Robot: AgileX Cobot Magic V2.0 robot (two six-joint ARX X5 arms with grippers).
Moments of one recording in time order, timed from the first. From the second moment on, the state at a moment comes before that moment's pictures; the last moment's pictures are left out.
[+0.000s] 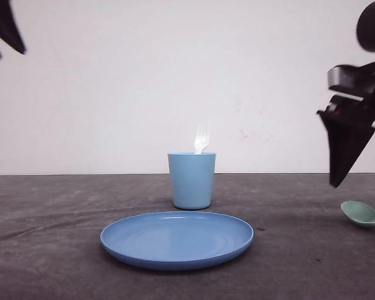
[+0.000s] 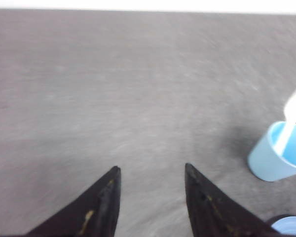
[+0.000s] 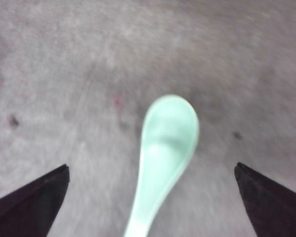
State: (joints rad) left arm -0.09 1.02 0.98 -0.48 0.16 -0.04; right arm 0.18 1.44 0.89 -0.62 -0.21 0.06
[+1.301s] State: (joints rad) left arm -0.08 0.78 0.80 -0.51 0.16 -0.04; right arm 0.21 1.57 0.89 -0.52 -0.21 0.06
